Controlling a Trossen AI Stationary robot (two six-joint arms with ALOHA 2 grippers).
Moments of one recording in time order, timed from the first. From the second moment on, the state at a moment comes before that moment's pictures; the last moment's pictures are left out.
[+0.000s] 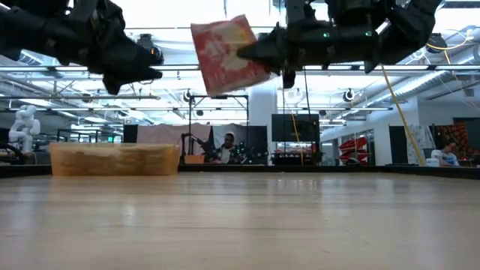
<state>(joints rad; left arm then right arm) -0.19 0.92 0.27 0.43 -0.36 -0.30 -0.01 1.58 0.63 0.94 0.10 0.19</state>
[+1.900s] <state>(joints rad) 0.06 1.21 0.40 1.07 0.12 -0.08 -0.02 1.68 0.82 1.27 0.02 -0.07</state>
